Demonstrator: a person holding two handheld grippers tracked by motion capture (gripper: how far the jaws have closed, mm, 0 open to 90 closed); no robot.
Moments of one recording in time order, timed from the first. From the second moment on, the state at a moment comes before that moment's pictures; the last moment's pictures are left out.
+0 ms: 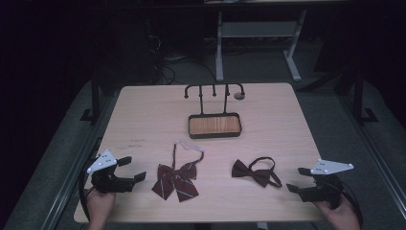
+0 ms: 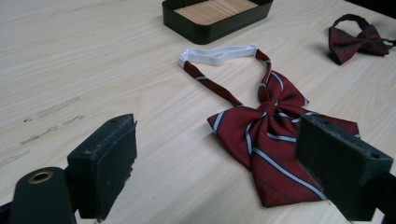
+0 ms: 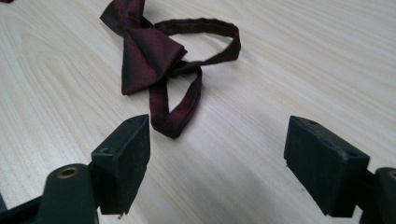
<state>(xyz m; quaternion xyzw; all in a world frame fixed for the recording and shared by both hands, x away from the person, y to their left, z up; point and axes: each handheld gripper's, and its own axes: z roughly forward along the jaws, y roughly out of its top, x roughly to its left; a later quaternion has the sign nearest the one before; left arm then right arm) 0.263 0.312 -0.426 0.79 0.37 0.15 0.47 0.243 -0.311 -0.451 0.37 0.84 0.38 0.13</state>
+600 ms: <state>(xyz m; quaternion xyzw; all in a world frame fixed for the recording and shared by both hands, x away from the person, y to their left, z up) 0.264 0.309 -0.431 0.79 0.38 0.17 0.46 0.248 -0.280 -0.418 0.34 0.85 0.39 0.13</state>
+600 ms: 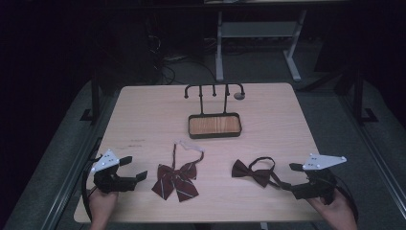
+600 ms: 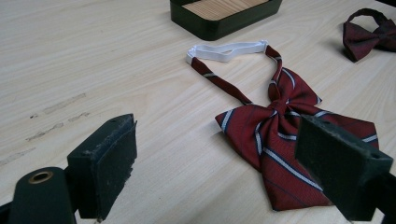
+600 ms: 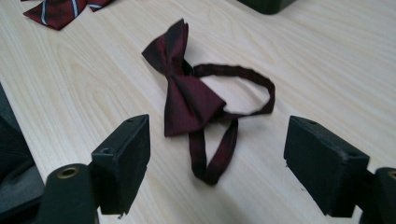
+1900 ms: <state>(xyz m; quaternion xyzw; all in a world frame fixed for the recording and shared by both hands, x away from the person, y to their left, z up) 0.261 0.309 -0.427 0.79 0.38 0.18 0.45 0.334 -0.253 -0.427 0.41 0.87 0.27 0.08</state>
